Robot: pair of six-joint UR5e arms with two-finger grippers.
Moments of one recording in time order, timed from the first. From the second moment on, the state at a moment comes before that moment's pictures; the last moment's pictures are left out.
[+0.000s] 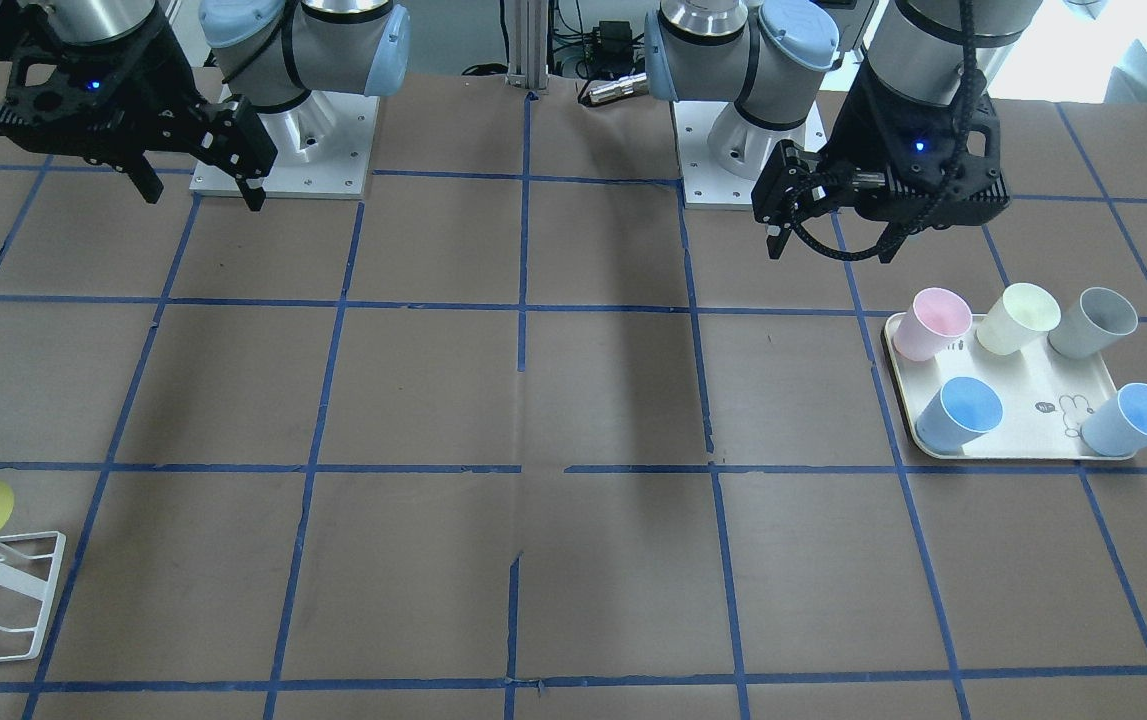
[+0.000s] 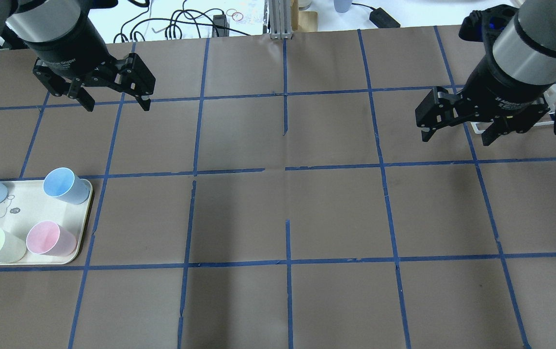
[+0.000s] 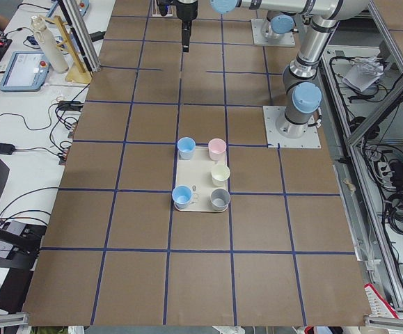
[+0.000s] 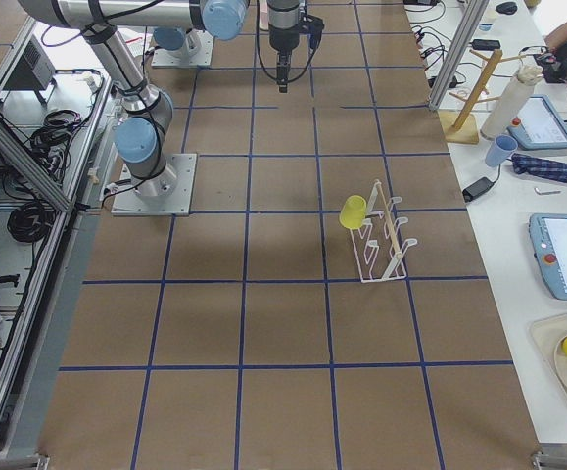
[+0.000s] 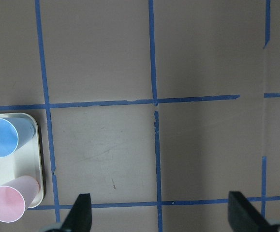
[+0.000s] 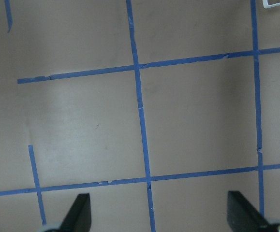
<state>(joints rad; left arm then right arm) -1.55 -1.58 -1.50 -1.61 1.58 0.05 1.45 -1.74 1.73 -1.58 -1.53 0.00</state>
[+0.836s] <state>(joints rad) -1.55 -1.58 -1.50 -1.61 1.58 0.05 1.16 -1.54 1.72 -1.84 -1.53 -0.50</state>
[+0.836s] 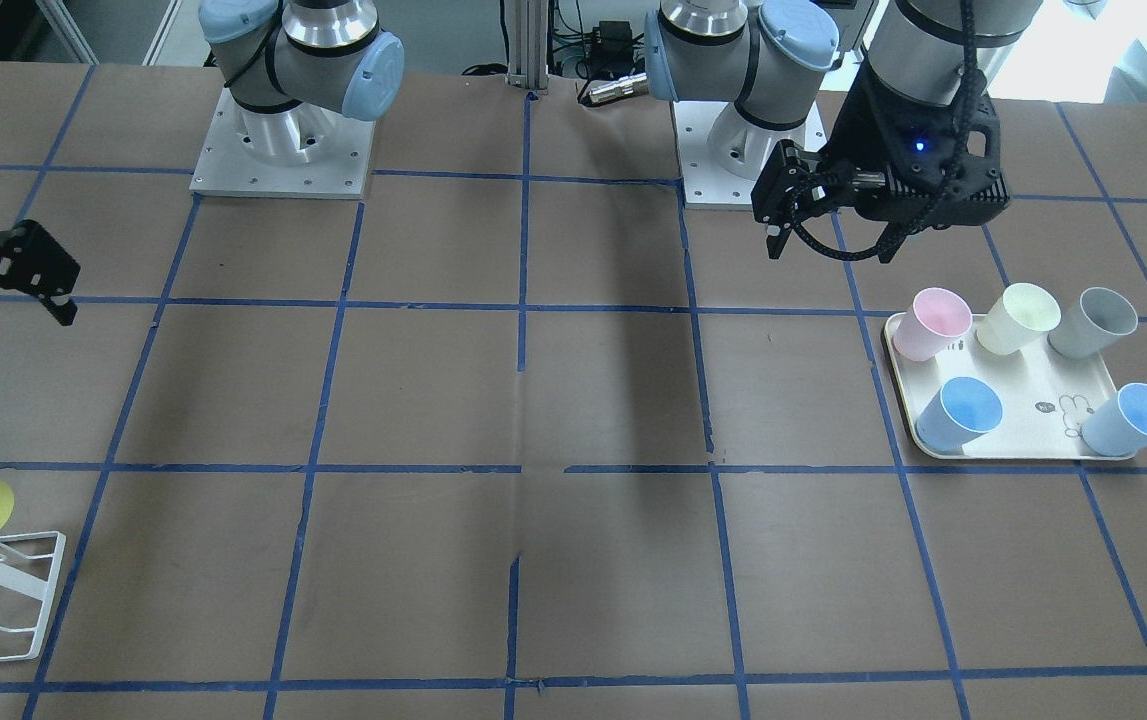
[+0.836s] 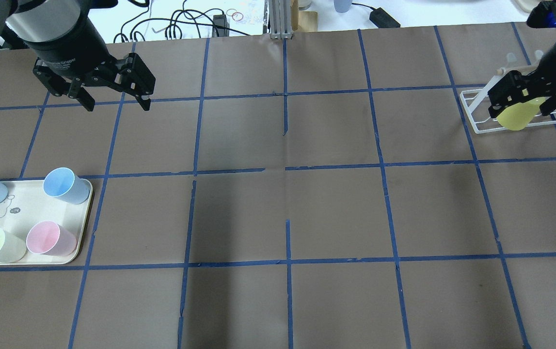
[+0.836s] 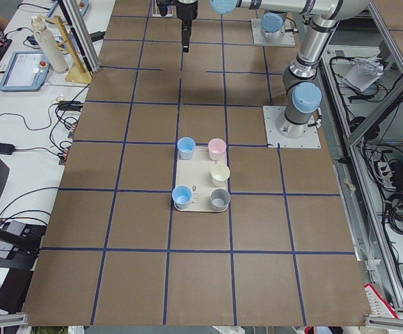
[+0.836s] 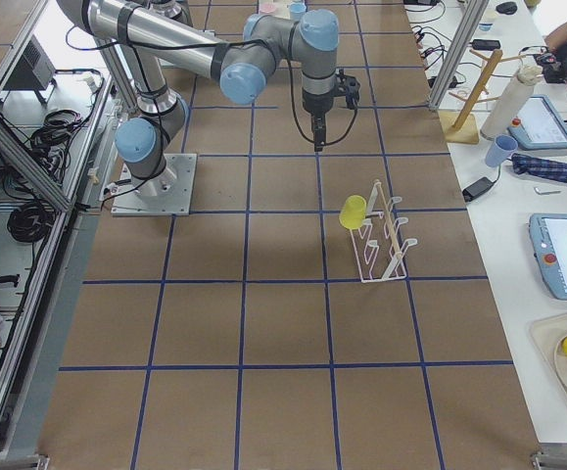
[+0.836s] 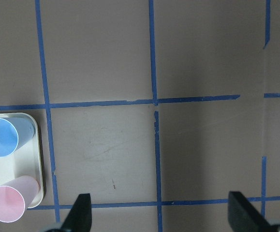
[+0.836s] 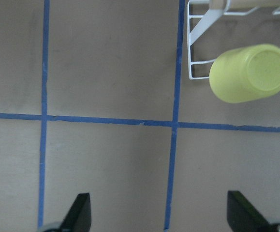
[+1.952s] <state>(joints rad) -1.55 -1.58 -1.50 -1.61 1.58 0.05 1.05 -1.30 1.71 -2.17 -1.51 -0.76</state>
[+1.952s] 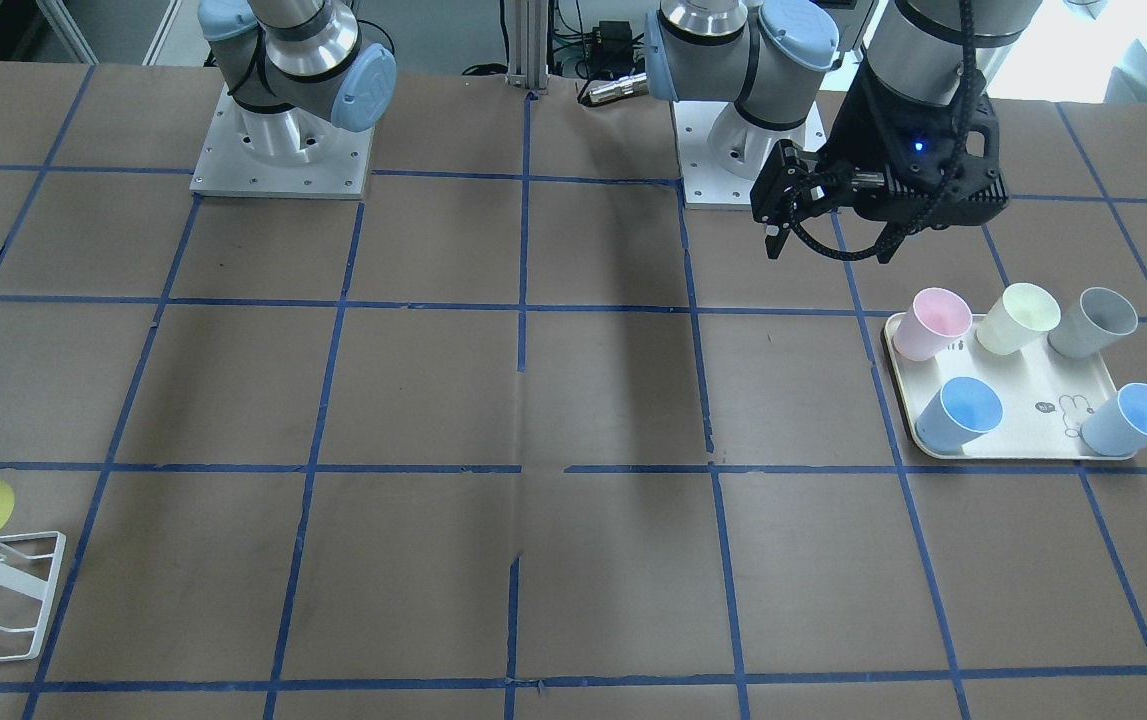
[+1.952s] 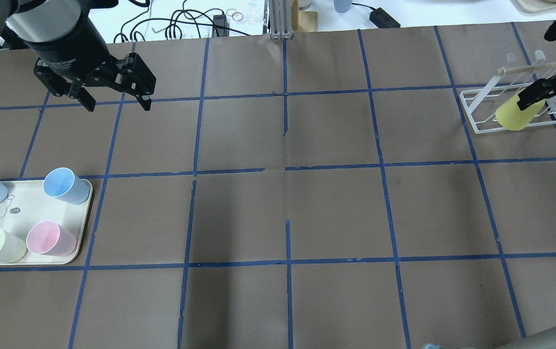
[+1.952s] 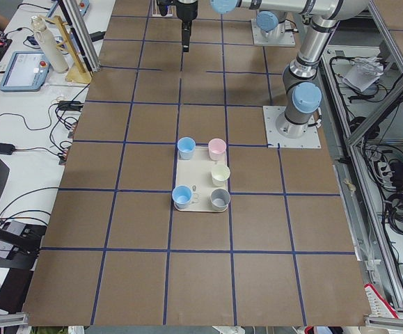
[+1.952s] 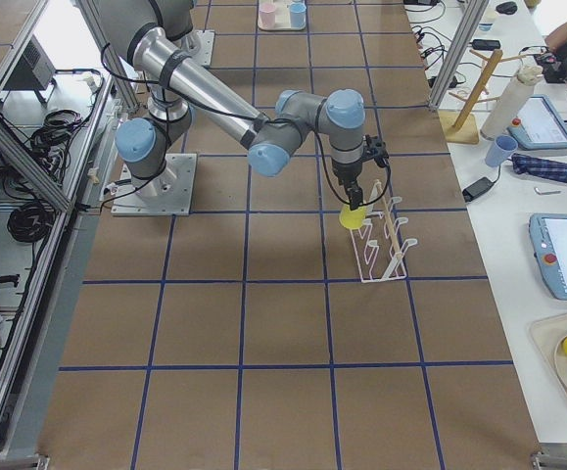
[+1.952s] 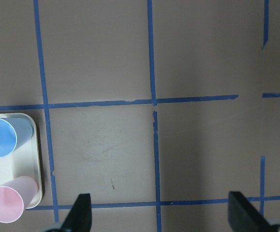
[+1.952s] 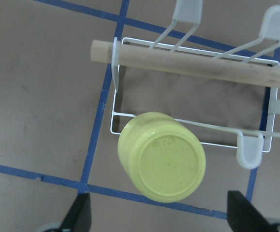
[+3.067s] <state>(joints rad) -1.55 -1.58 -1.50 -1.61 1.58 0.05 1.06 -1.21 1.71 -2.27 -1.47 -0.76</state>
